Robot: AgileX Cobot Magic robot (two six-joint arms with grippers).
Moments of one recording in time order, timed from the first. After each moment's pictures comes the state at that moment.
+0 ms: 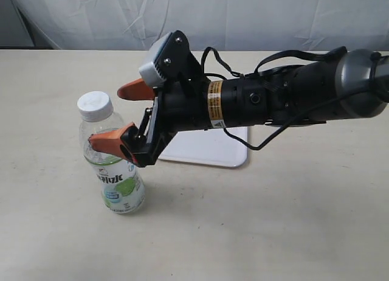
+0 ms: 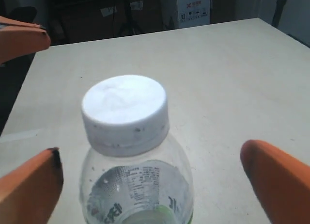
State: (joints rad) left arm 0.01 0.00 0.00 0.00 0.23 0.08; right arm 0.78 1.82 -0.98 -1.14 -0.80 0.78
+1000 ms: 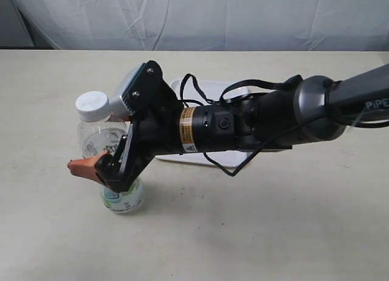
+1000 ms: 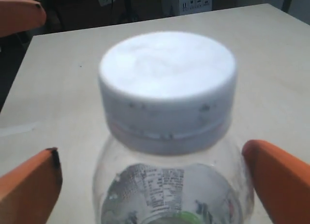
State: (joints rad) left arm 0.01 0.00 0.00 0.00 0.23 0.08; right arm 0.89 1.91 -0.98 -0.96 -0.75 0.64
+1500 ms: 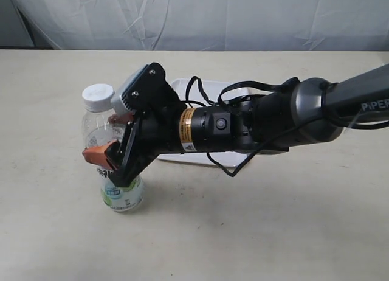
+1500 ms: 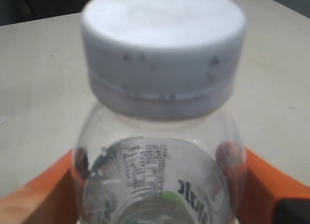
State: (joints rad) left arm 0.01 0.00 0.00 0.00 0.23 0.08; right arm 0.90 1.91 -0.98 -0.89 -0.66 0.61
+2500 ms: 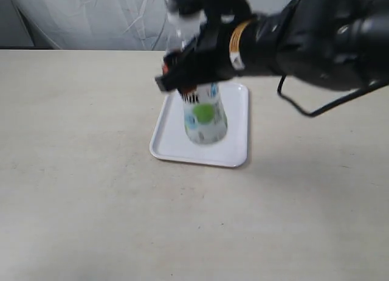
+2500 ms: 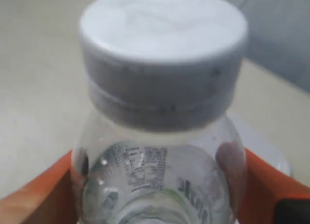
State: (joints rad) left arm 0.01 0.00 0.00 0.00 0.23 0.08; right arm 0.90 1.50 -1.10 -0.60 0.23 0.53
